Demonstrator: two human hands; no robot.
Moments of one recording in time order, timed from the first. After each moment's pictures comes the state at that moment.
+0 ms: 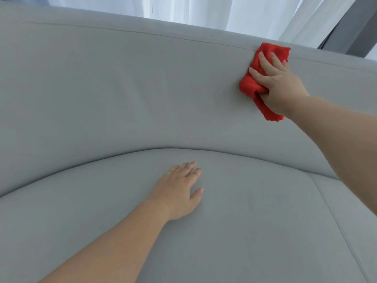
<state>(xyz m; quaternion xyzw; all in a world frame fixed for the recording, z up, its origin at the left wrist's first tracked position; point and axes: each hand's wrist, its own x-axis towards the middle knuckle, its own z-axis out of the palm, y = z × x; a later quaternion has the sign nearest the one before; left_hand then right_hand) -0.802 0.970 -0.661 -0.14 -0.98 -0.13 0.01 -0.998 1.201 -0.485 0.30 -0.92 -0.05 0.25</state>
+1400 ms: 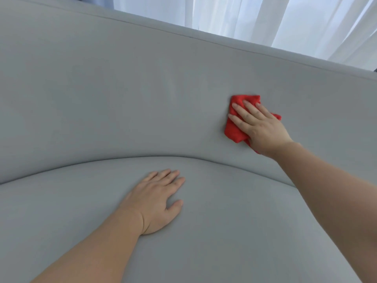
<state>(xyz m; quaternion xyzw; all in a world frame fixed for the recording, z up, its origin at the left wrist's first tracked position) -0.777 0.887 -0.697 -0.05 -0.99 -0.08 0.05 -1.014 1.122 -0.587 0.48 -0.78 -0.19 0.35</state>
